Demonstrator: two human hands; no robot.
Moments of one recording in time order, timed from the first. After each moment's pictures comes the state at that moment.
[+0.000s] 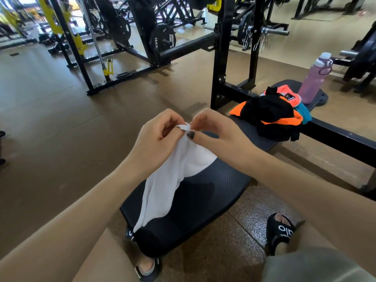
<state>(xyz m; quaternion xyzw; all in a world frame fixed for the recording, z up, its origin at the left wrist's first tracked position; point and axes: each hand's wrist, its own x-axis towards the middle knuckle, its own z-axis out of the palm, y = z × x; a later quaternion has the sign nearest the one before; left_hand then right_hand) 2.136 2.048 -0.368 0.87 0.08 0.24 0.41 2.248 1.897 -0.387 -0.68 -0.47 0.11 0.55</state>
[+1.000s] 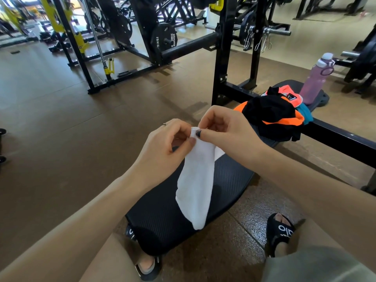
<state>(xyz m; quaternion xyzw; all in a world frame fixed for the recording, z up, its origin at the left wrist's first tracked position) 2.124 2.040 -0.380 0.90 0.02 0.24 0.37 2.250 1.894 -0.377 -0.68 -0.44 0.13 0.57</state>
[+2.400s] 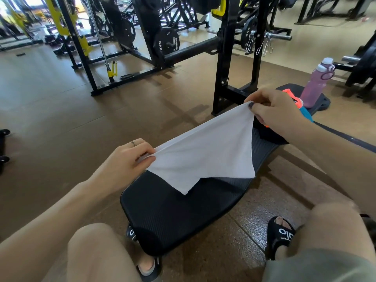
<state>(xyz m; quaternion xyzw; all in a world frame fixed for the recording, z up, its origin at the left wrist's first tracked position) 2.081 2.134 -0.421 0.97 0.03 0.17 0.16 2.330 1.851 -0.359 -0.84 -0.30 0.01 0.44</state>
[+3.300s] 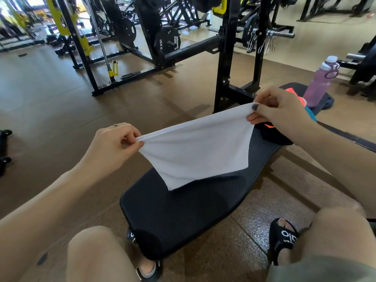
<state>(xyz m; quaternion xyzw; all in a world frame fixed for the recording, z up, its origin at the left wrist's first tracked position) 2.094 2.146 -0.384 0.96 0.12 0.23 0.14 2.360 1.846 -0.376 -0.78 -0.28 0.10 0.56</state>
